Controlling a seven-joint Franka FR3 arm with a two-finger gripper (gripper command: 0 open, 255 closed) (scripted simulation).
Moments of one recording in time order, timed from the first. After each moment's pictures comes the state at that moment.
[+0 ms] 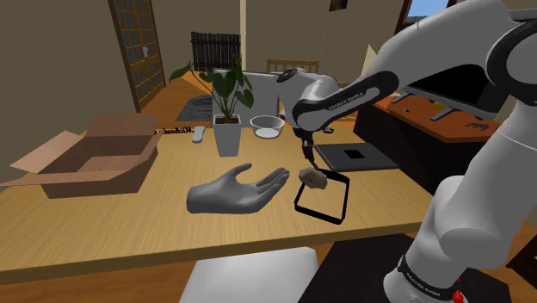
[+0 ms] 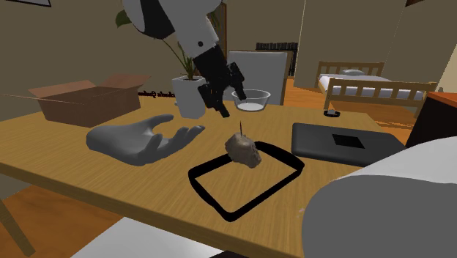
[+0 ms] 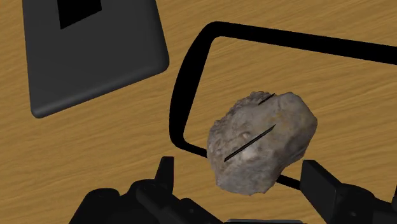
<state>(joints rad) 0.06 -0.12 -0.13 -2.26 -0.53 1.95 -0.32</state>
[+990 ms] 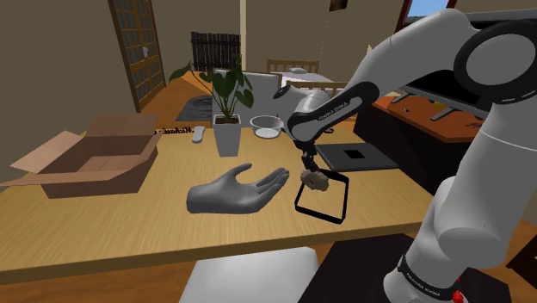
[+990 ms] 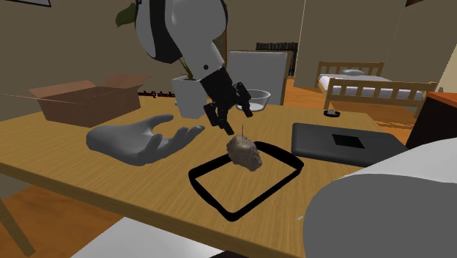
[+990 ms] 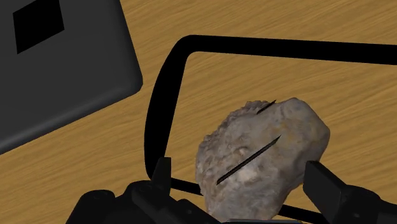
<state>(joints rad) 0.04 0.00 -0.15 -2.25 -0.51 1.94 -0.26</state>
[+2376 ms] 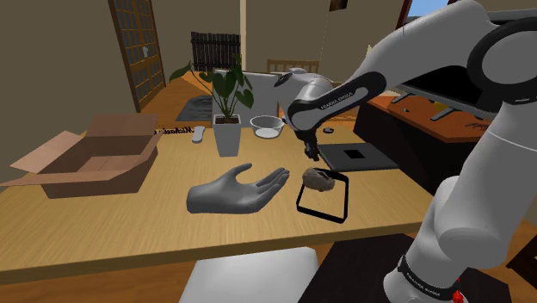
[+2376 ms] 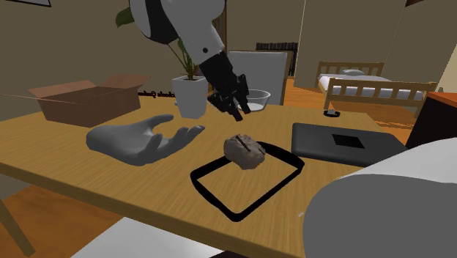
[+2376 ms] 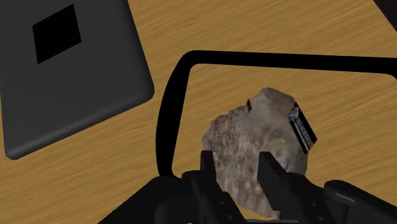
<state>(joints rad) 0.05 -0.05 -0.14 -2.21 -0.50 1.86 -0.30</state>
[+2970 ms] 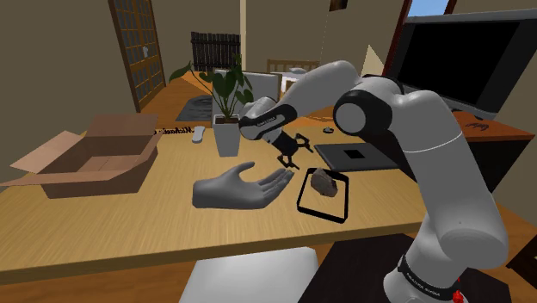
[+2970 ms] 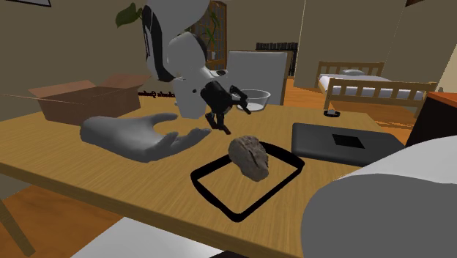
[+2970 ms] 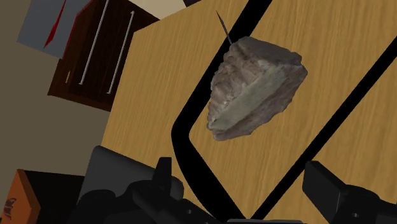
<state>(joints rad) 0.07 0.68 -0.22 -1.43 -0.36 1.25 0.56</state>
